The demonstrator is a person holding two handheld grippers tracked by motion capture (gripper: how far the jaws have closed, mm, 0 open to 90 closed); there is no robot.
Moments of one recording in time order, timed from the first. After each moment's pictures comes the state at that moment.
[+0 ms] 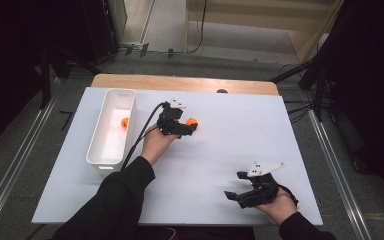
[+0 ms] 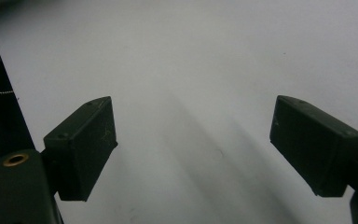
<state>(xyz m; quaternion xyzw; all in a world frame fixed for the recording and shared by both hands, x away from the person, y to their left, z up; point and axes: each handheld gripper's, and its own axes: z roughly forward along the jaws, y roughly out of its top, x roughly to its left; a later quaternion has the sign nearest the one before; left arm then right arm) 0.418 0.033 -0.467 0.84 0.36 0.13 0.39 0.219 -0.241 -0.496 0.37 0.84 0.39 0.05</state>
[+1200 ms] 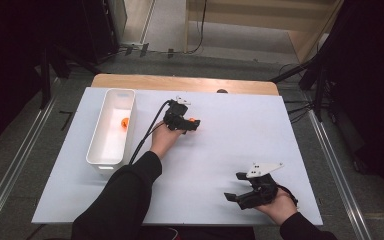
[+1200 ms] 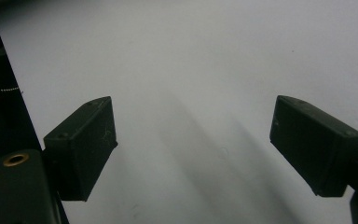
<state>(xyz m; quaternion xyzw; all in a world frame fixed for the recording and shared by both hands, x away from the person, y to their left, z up) 0.451 0.018 -0.495 0.83 0.39 0.12 0.37 0.219 -0.240 -0.497 0.36 0.85 0.39 0.04</state>
